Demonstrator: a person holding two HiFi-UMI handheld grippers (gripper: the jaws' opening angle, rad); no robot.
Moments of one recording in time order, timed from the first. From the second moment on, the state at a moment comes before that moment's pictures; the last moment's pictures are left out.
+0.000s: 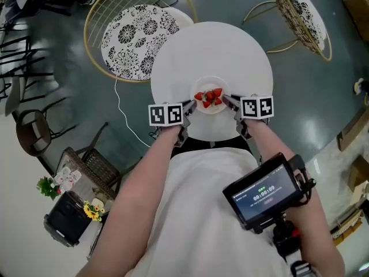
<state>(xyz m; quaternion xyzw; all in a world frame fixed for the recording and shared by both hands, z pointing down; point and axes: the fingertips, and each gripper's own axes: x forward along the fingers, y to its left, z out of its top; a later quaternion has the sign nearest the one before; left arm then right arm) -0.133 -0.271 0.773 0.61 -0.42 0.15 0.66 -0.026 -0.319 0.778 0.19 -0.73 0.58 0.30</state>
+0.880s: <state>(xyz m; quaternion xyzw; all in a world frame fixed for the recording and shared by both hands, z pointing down) -0.122 -0.325 0.783 0.62 -0.47 0.30 0.56 -0.011 -0.375 0.784 0.29 -0.78 0.41 0.38</state>
